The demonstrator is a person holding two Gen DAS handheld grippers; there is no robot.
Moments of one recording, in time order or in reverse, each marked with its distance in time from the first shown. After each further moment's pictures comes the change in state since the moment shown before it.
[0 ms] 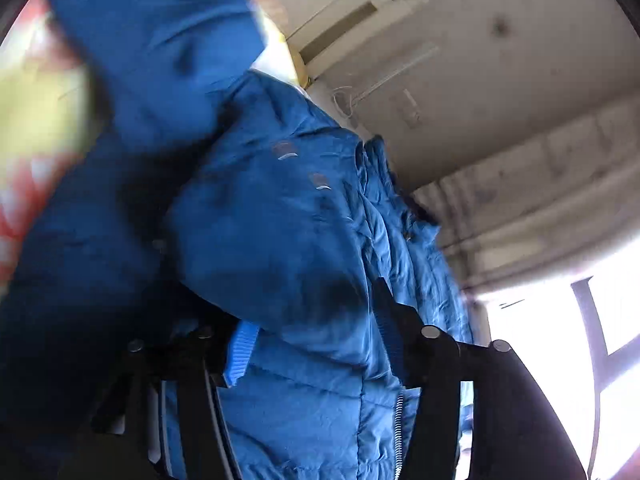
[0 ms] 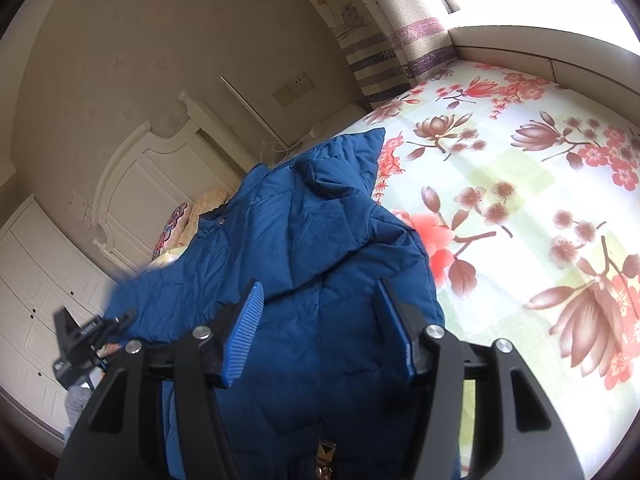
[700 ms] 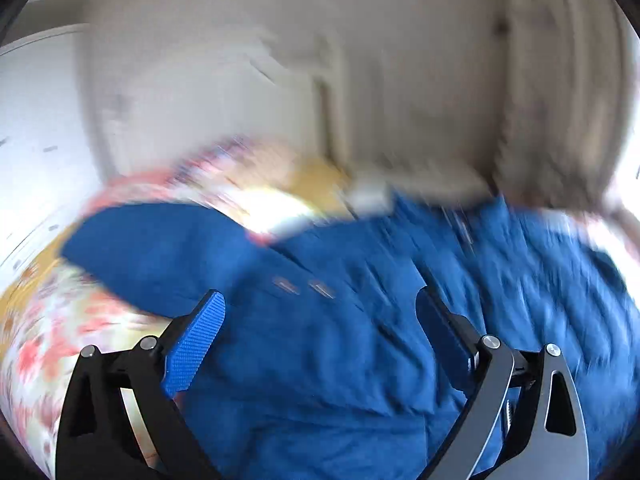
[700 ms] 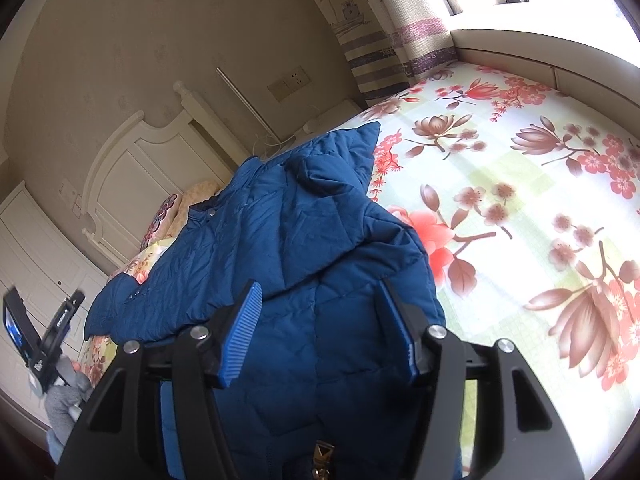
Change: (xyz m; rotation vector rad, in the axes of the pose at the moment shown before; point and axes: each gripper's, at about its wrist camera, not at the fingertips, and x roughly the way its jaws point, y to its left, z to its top) left arm 0.010 -0.132 -0.042 0.776 -0.237 0.613; right arm 0.004 0.004 0.000 -0.028 0.012 -0.044
